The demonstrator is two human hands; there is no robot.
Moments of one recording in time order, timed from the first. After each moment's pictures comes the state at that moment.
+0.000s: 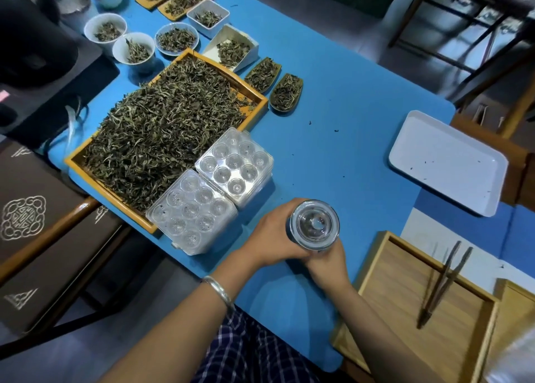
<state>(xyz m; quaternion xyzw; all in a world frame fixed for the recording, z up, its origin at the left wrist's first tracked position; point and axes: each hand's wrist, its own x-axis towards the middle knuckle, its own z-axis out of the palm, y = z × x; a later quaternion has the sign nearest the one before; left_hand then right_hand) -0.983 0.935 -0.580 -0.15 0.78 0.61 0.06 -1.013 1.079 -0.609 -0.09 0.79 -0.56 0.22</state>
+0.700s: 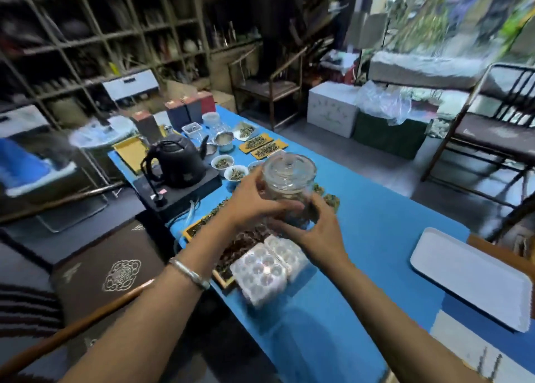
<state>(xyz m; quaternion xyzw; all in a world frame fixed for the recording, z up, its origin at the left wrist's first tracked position) -0.947 0.834 -0.329 -0.11 0.74 0.64 -0.18 -1.020 0.971 -0.380 -0.35 0.66 -0.65 0.13</state>
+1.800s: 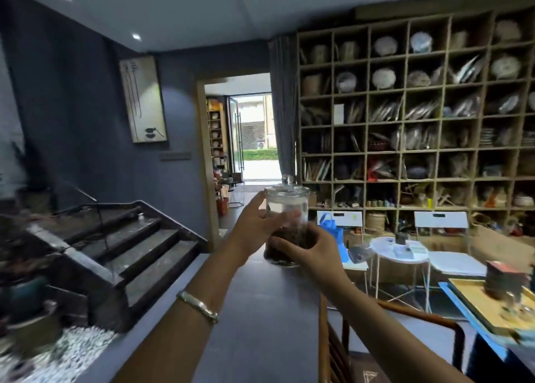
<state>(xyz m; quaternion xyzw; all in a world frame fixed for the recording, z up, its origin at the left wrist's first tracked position) -0.204 0.604 -0.096 -0.40 0.66 0.33 -0.54 -0.346 0.597 -0.155 -0.66 0.32 -0.59 0.33</state>
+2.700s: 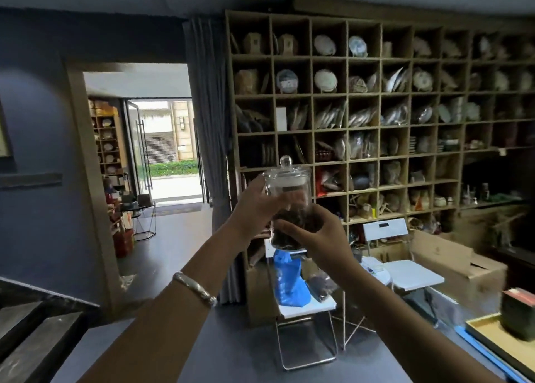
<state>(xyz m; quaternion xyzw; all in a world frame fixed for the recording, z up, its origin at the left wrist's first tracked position) -0.135 0.074 -0.058 -0.20 0.74 0.39 -0.51 -0.269 0.113 -0.116 -0.60 0.39 -0.67 0.21</state>
